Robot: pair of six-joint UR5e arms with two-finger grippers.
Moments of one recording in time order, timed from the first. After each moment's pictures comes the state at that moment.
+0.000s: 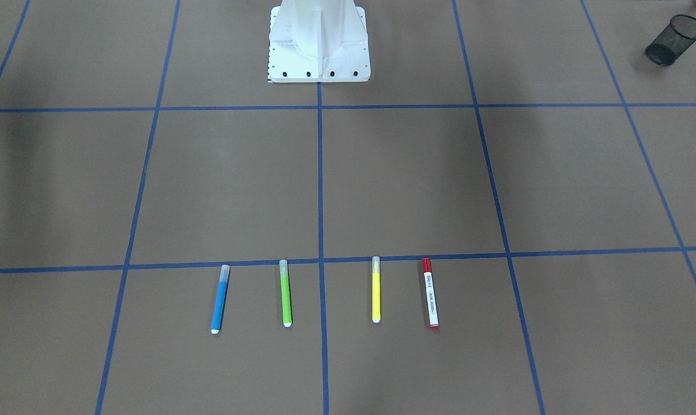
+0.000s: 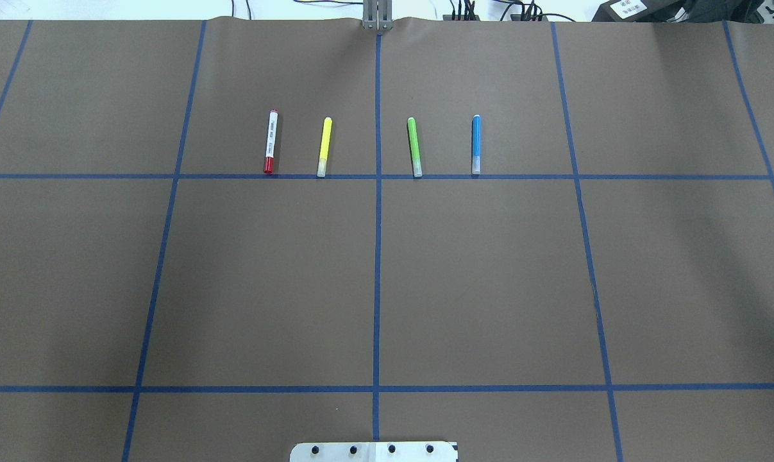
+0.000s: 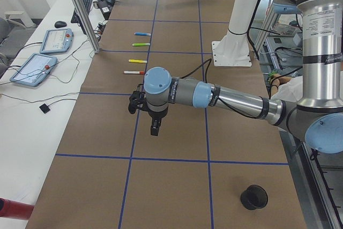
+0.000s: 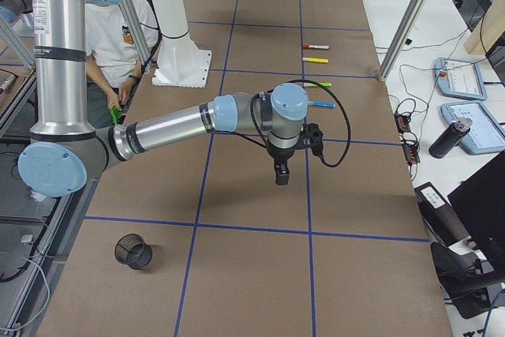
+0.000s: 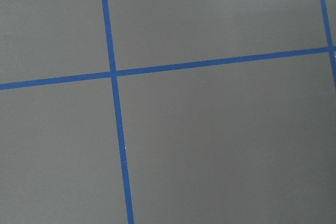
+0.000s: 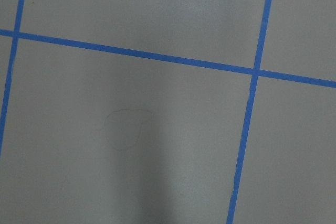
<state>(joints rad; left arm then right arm) -1.55 -1.46 -1.92 -1.49 -2.45 0.00 1.50 -1.61 1.93 -1.82 2.41 -0.06</state>
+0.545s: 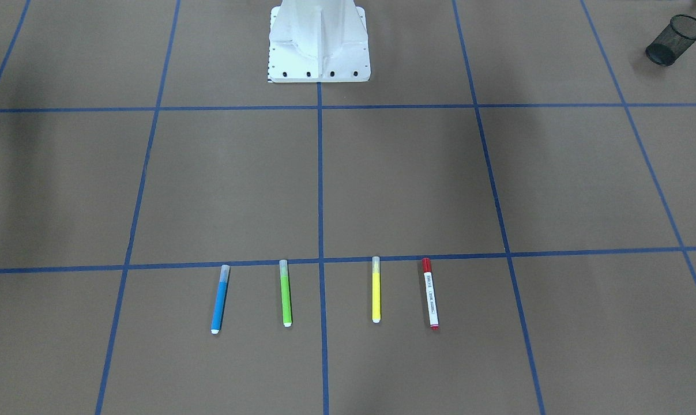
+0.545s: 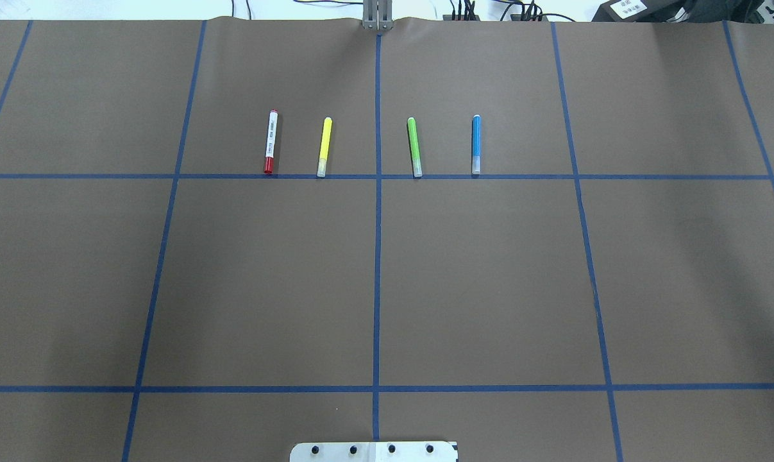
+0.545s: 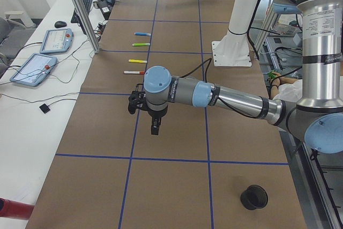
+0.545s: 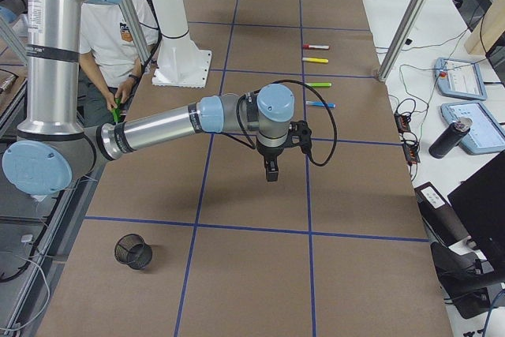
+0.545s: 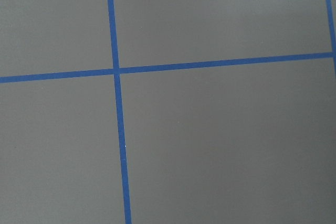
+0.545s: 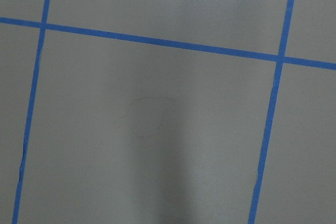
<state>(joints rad) -1.55 -1.46 -1.92 -1.50 -2.45 -0.07 1.50 -1.68 1.99 -1.79 2.46 -0.06</state>
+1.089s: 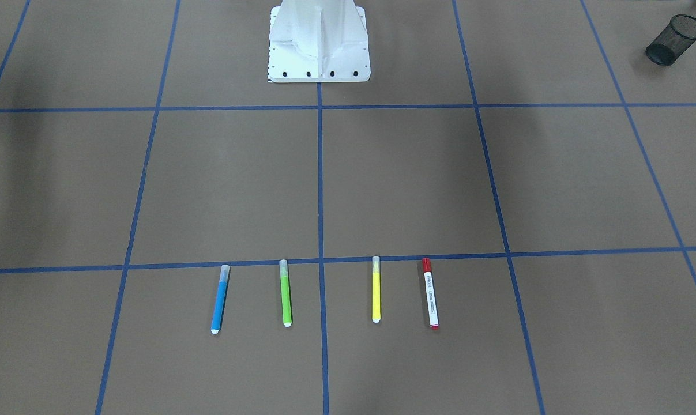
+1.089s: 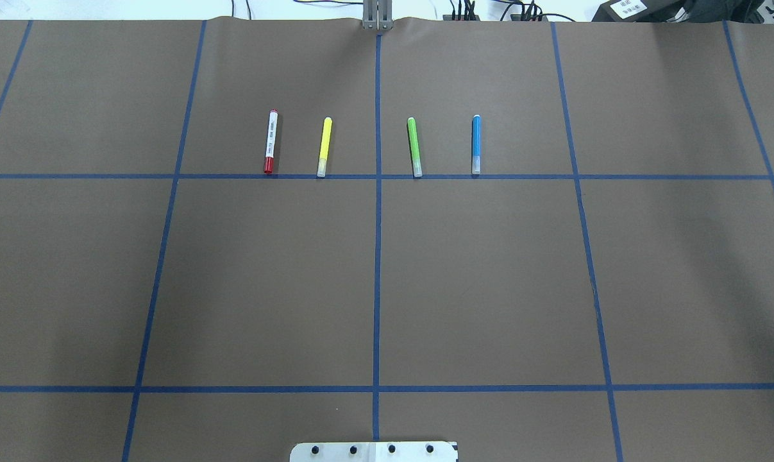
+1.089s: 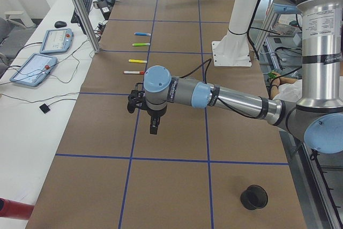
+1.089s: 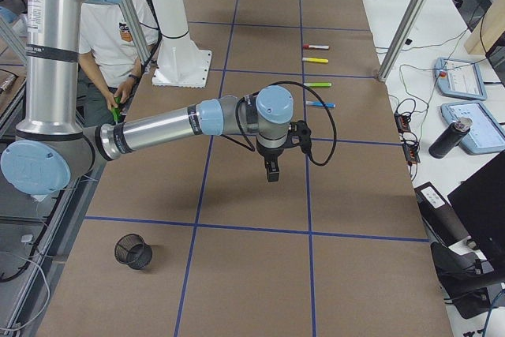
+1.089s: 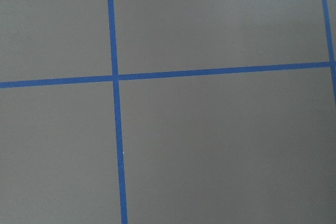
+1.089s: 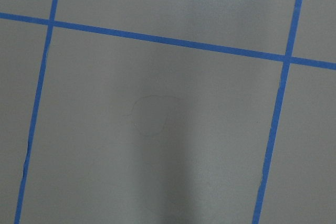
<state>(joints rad) -1.55 -1.46 -1.92 -1.53 -2.45 -0.08 1.49 -1.69 1.97 -1.74 2.46 -0.06</state>
